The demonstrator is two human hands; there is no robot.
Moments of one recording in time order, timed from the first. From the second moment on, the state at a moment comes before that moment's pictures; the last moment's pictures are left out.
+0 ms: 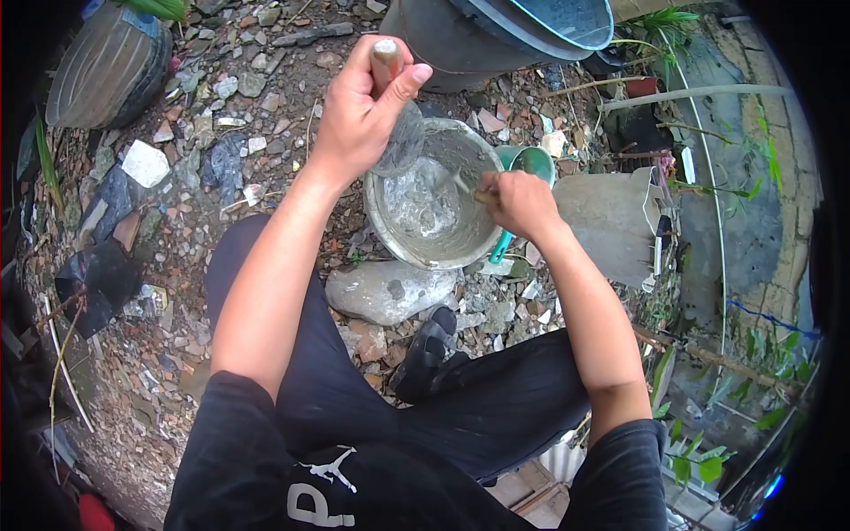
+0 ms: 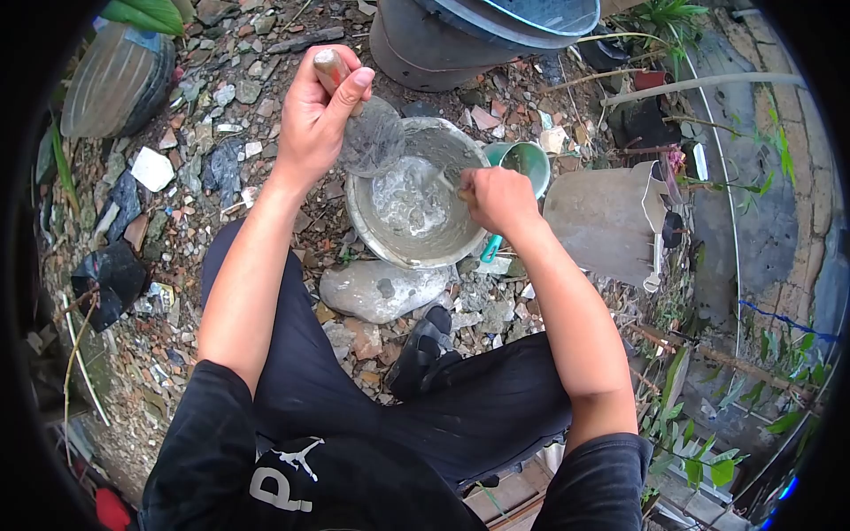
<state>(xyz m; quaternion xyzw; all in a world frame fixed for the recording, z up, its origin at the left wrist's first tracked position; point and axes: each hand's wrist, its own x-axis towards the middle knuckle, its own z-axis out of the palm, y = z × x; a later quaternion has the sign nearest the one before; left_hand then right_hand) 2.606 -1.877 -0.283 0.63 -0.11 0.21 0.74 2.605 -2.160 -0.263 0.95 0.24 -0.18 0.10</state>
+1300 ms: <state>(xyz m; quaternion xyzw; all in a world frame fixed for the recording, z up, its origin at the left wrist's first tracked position) 2.609 -1.871 -0.279 0.58 -0.09 0.20 0.79 2.596 -2.144 -0.290 0.94 0.19 -0.25 0.15</state>
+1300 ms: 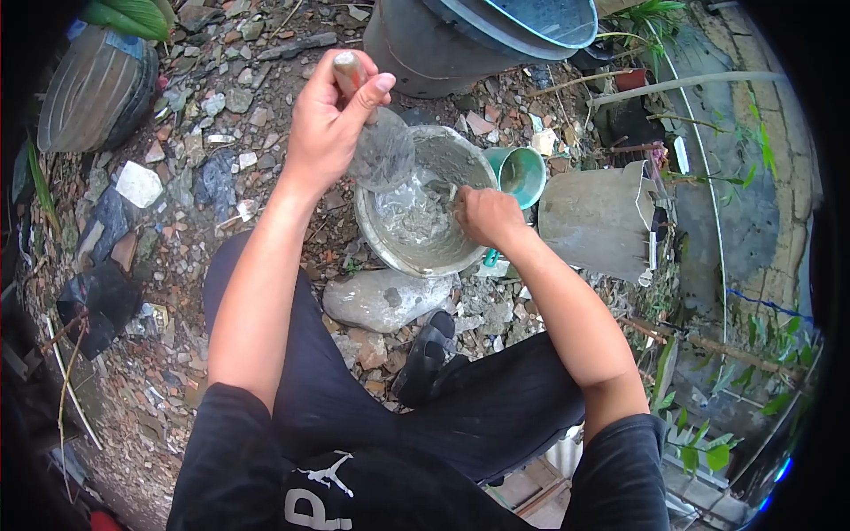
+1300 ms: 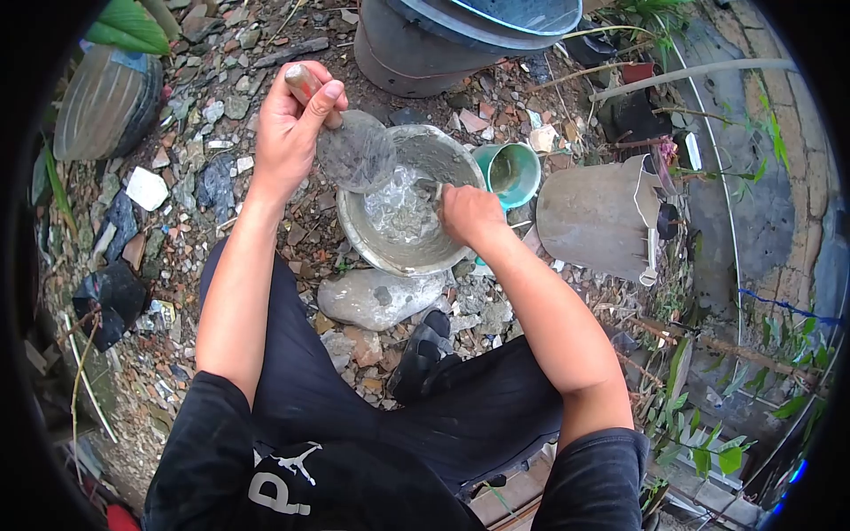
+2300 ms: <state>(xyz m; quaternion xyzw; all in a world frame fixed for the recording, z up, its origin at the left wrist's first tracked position) 2.632 -1.891 -0.323 0.23 0.16 0.20 0.94 2.584 -2.229 -0.237 0.95 0.22 -0.20 -0.12</state>
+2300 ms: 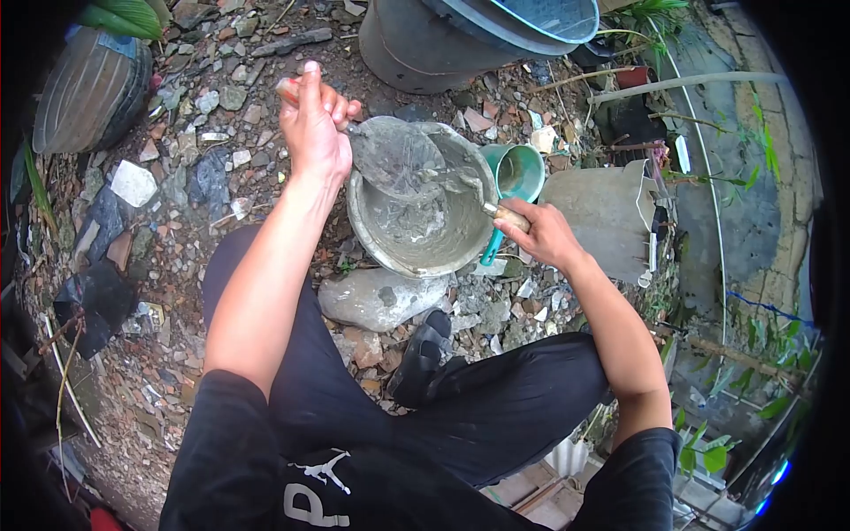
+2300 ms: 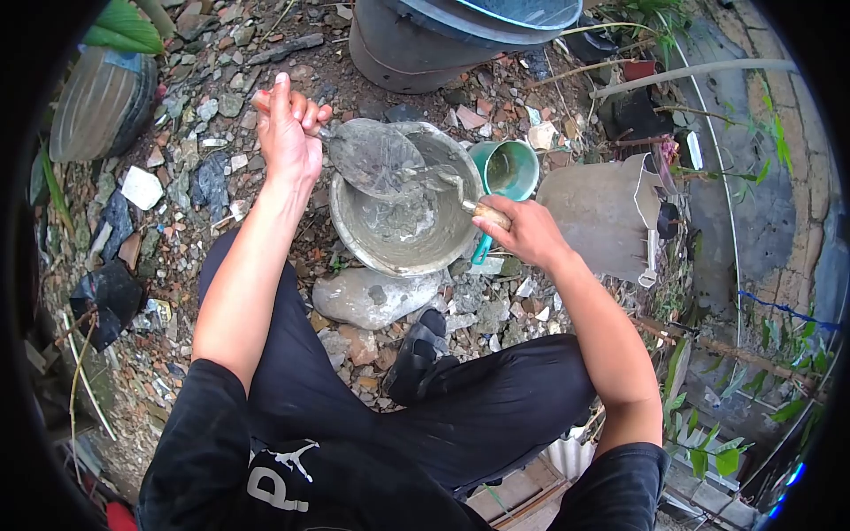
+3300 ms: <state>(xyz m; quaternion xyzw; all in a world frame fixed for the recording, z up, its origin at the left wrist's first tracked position) 2.621 -1.890 -0.290 0.28 0.05 0.22 0.93 2.581 -2.227 -0.240 0.92 0.27 -0.27 -0.02</state>
